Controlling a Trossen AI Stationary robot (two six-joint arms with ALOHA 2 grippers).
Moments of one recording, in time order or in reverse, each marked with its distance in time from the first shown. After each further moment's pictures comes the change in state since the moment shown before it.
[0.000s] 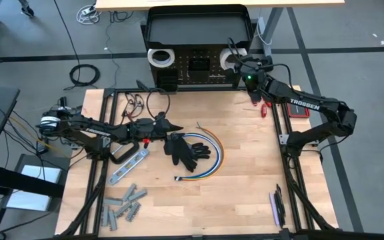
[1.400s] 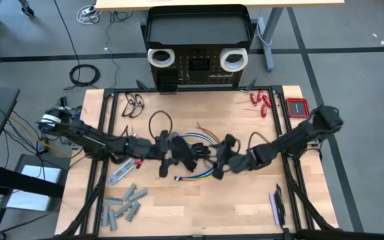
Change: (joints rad) left arm -0.304 -0.001 0.000 0.006 -0.103 0.035; right arm 0.892 0.241 -0.397 0.362 -0.226 0.373
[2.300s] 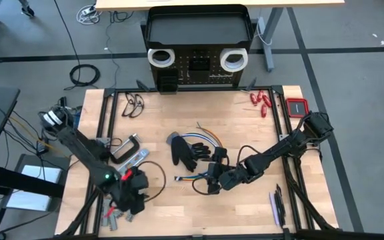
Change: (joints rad) left arm -0.641 0.028 0.243 -1.078 -0.160 -1.007; right arm 0.100 0.152 0.222 -0.166 -0.034 -0.082
